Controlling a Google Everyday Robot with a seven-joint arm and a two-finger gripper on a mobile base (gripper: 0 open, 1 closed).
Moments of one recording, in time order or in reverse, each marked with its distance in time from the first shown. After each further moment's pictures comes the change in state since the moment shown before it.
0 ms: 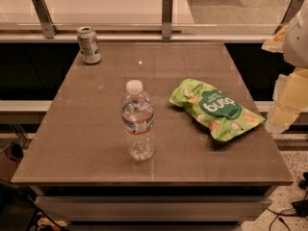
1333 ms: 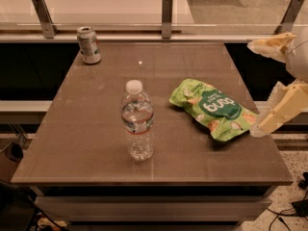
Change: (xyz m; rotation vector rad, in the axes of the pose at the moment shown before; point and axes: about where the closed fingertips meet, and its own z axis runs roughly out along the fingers) arm -0.030 0.009 0.006 0.023 -0.441 -0.056
